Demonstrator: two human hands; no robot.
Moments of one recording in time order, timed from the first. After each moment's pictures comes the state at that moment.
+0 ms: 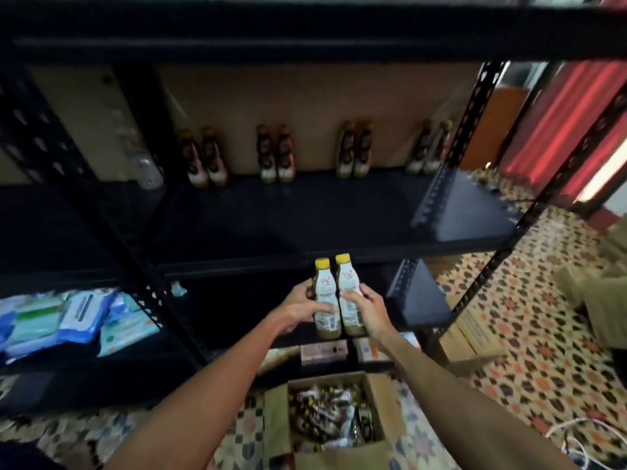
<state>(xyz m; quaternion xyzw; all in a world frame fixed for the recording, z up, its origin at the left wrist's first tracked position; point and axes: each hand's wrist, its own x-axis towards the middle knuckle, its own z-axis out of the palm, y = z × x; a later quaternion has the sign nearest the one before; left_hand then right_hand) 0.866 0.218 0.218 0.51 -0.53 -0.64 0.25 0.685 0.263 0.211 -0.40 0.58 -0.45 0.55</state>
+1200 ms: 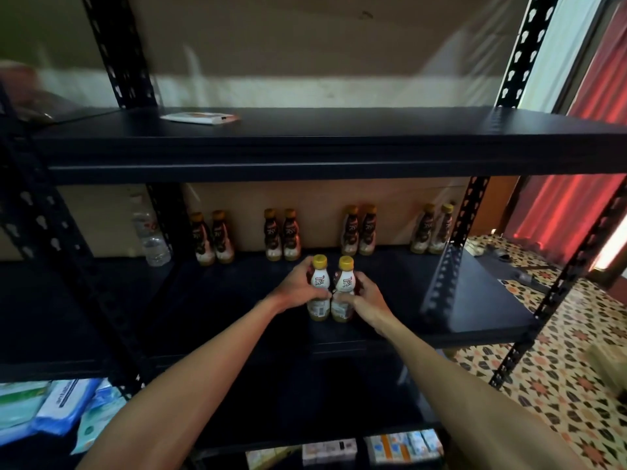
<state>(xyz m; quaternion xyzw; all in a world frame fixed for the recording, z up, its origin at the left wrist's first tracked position) 0.868 0.054 0.339 0.47 -0.70 -0.43 0.32 0.673 0.091 0.310 -0.56 0.56 -0.43 0.44</state>
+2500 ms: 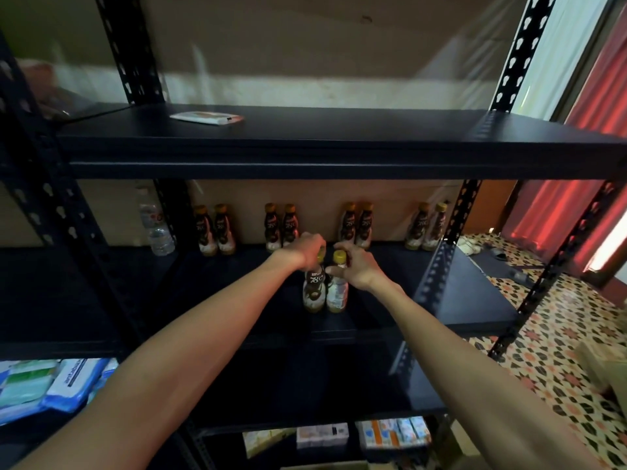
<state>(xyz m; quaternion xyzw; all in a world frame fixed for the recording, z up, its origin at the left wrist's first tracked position) 0.841 0.060 0.431 0.56 -0.82 -0.12 0.05 0.680 0.091 0.393 -0.67 0.62 -0.30 0.28</state>
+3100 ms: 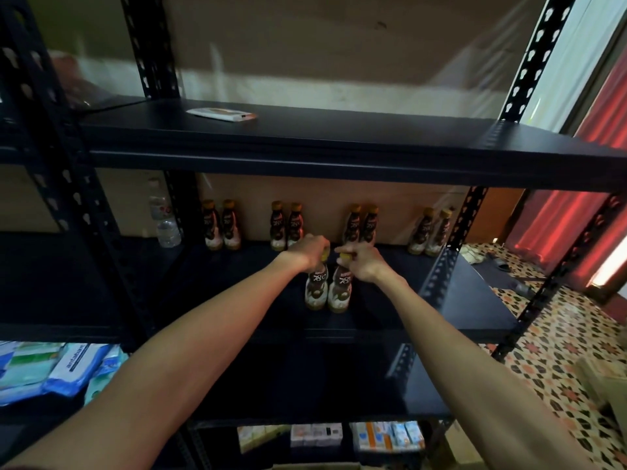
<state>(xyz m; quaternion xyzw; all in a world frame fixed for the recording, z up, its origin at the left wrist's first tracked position) 0.843 0.074 0.429 0.57 -0.81 -0.13 0.08 0.676 0.083 0.409 -0.70 0.61 -0.24 0.27</state>
